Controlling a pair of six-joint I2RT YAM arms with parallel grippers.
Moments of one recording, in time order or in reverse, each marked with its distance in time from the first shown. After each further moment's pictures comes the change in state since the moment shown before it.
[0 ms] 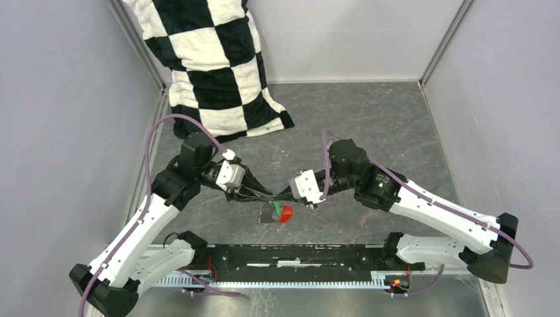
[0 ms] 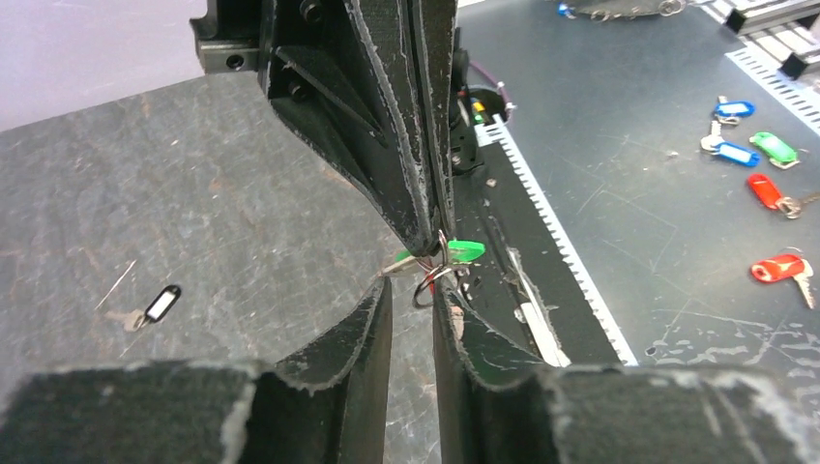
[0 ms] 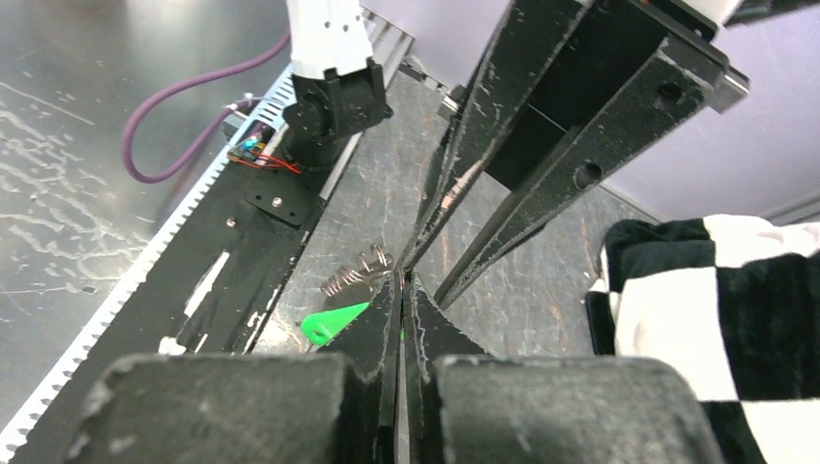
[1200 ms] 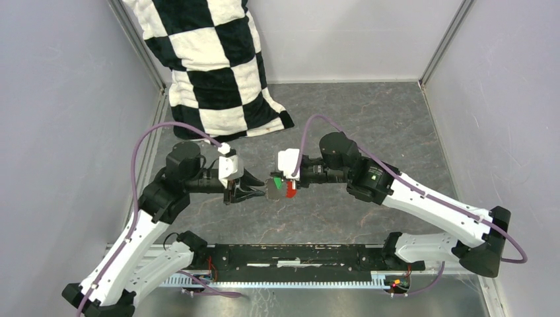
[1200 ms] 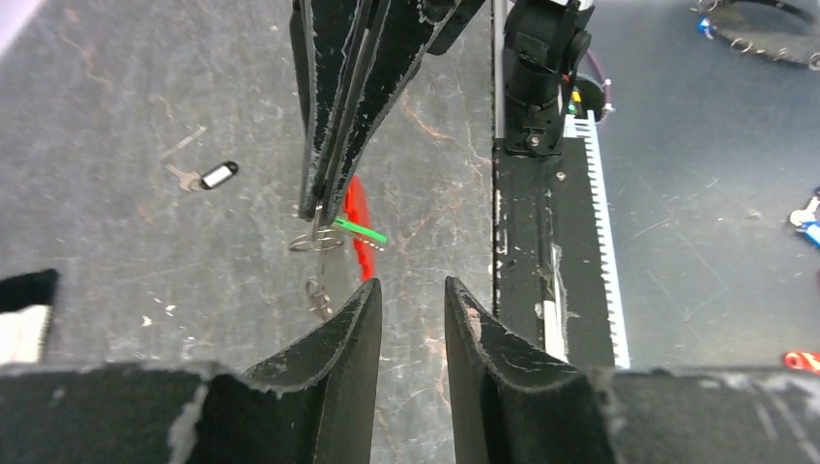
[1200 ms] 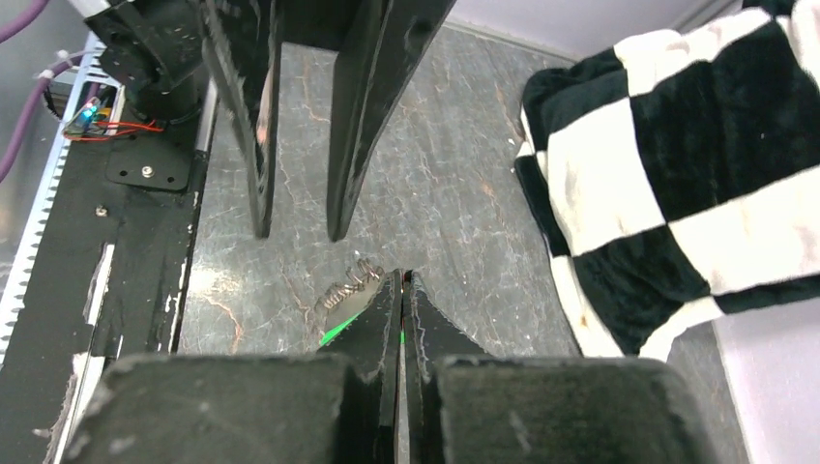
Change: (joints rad) left arm -0.006 -0.146 -0.015 0.001 -0.369 -0.274; right arm -0.001 0.066 0.085 -0.064 0.361 0.092
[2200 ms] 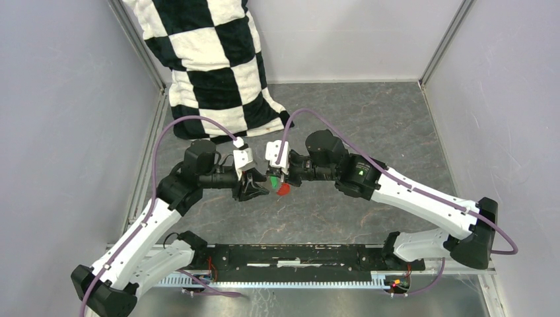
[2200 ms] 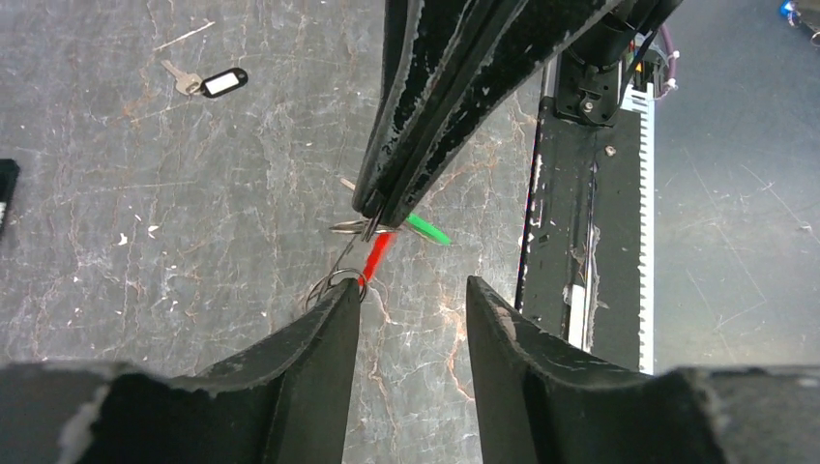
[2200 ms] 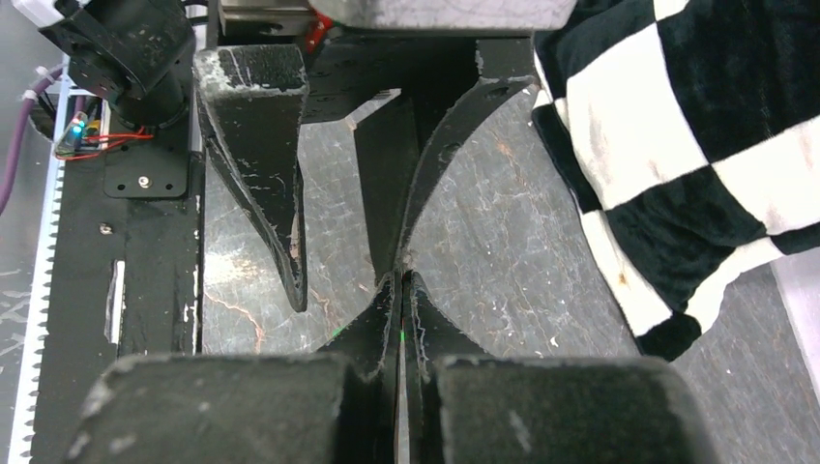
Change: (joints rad) left arm 0.000 0.103 -0.095 0.063 -0.118 -0.061; right arm 0.021 0.104 0.070 -0.037 0.118 0.134
